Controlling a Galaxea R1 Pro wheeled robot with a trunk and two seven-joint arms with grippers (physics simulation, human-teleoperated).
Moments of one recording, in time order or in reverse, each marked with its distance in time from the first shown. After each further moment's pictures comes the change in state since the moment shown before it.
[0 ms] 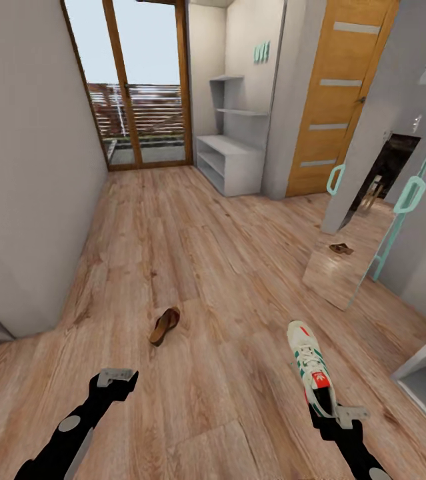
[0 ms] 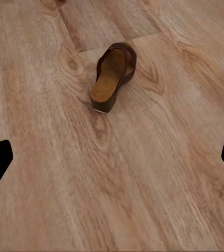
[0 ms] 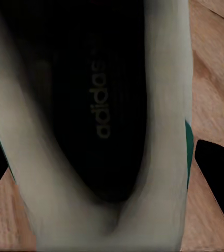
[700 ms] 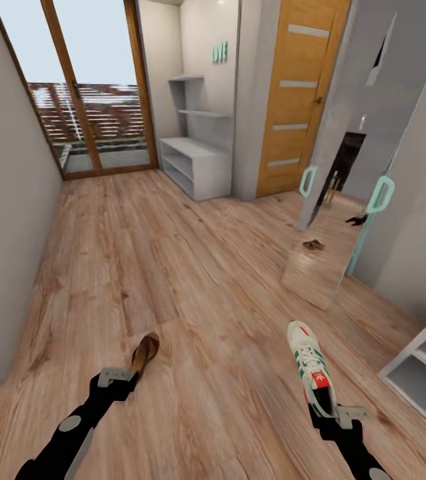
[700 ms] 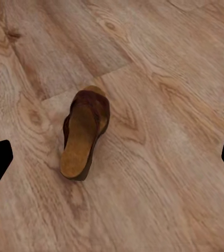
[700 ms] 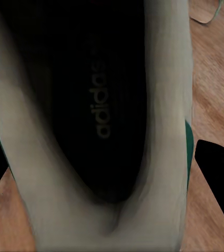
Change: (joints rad) left arm 0.000 -0.001 -0.001 0.000 -0.002 0.001 0.000; right arm 0.000 0.001 0.000 0.000 0.000 0.000 0.000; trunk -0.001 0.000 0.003
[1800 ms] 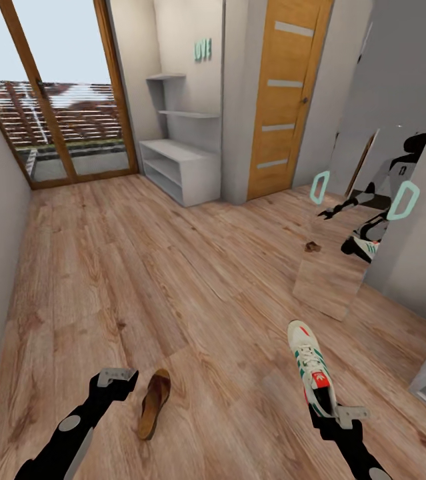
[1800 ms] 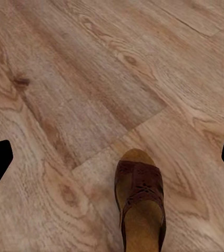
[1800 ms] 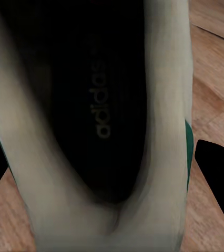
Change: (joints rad) left arm 0.000 0.001 0.001 -0.001 0.002 0.000 0.000; right arm 0.000 0.000 0.000 -0.001 0.000 0.000 0.000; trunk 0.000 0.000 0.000
